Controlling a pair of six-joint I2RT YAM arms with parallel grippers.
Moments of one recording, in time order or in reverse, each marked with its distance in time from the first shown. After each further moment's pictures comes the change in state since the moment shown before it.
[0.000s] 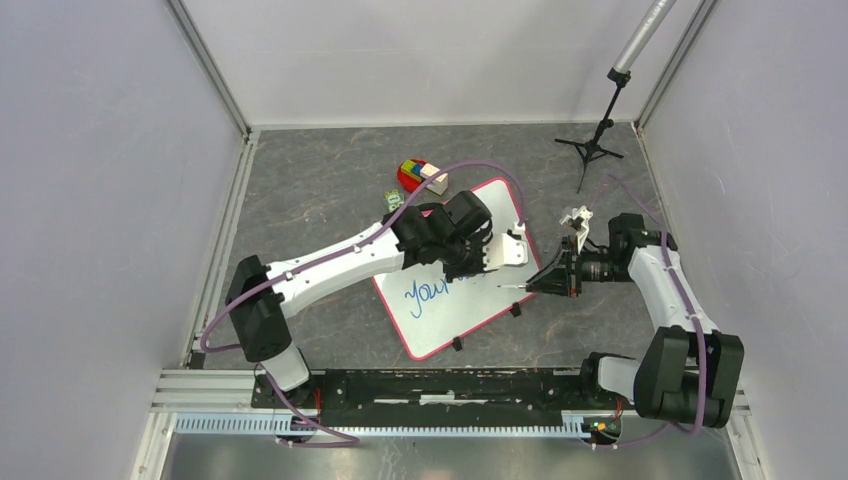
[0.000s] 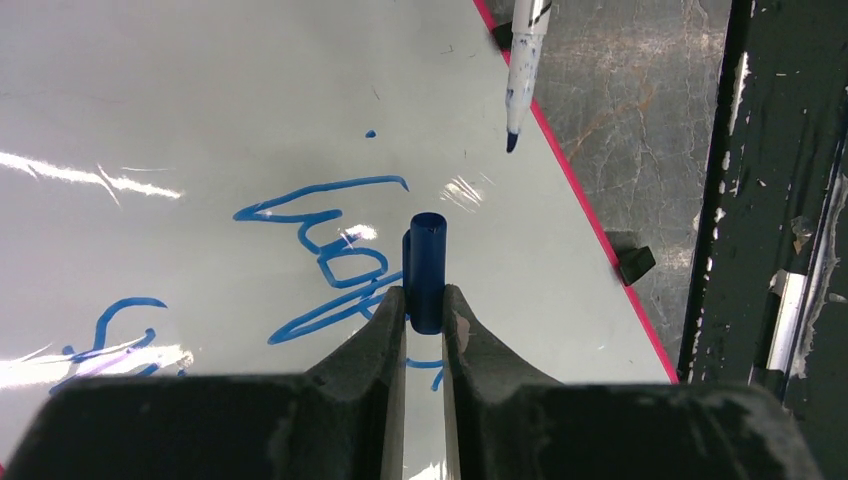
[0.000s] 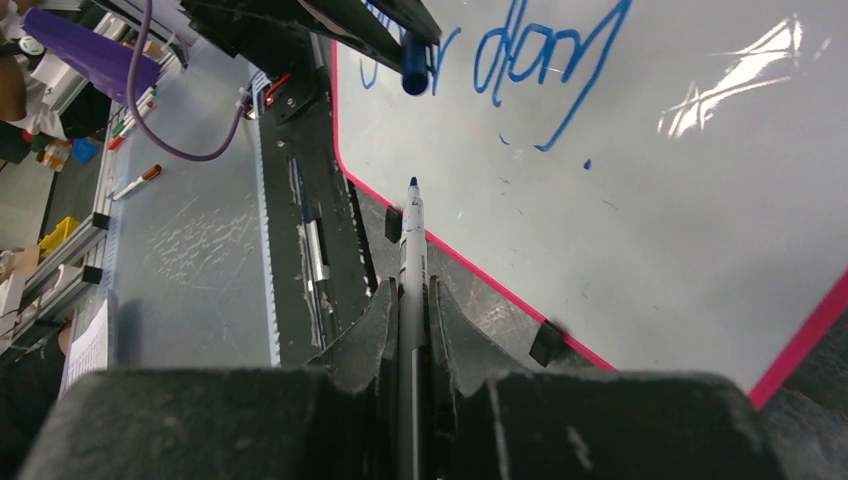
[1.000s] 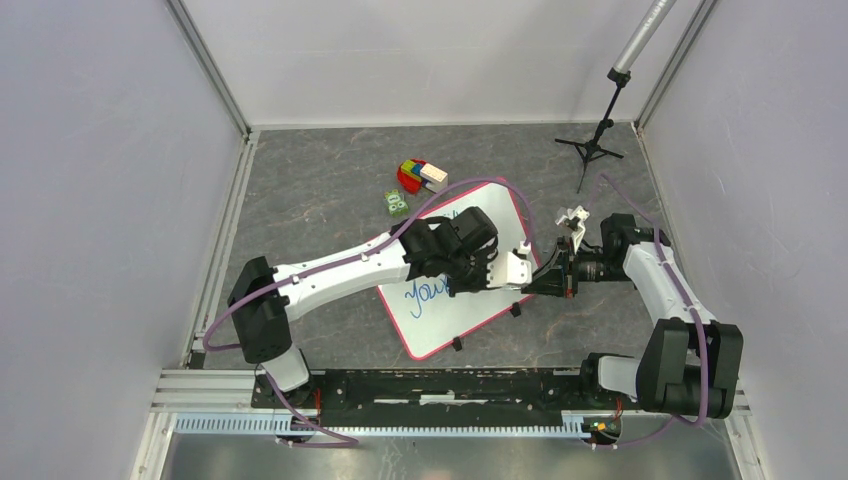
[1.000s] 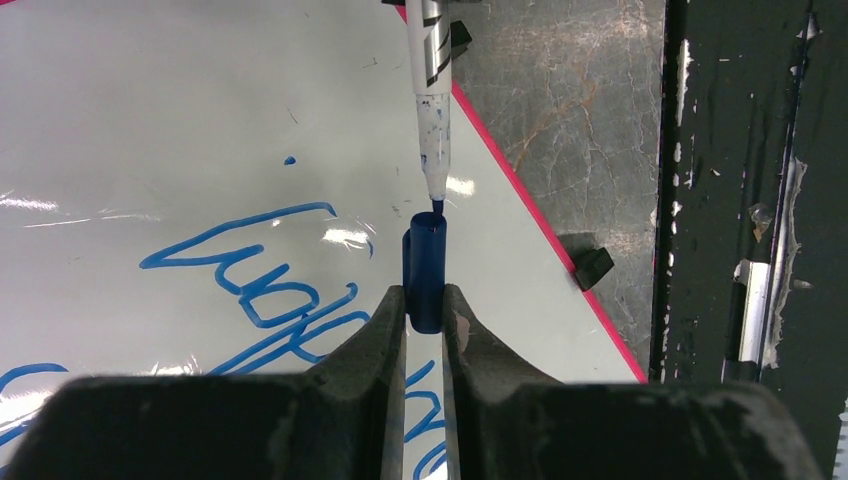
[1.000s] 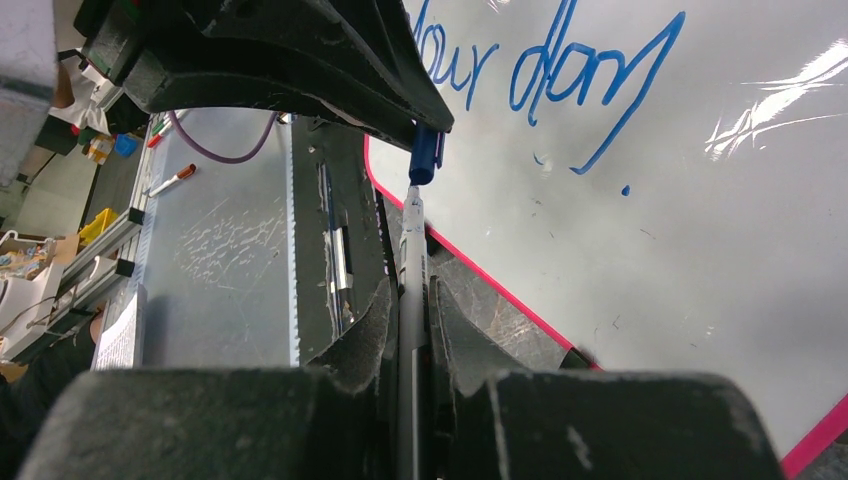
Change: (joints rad) left arm -0.059 0.004 -0.062 0.035 0.027 0.012; right arm 0.056 0.037 0.001 -0.018 -0.064 -0.033
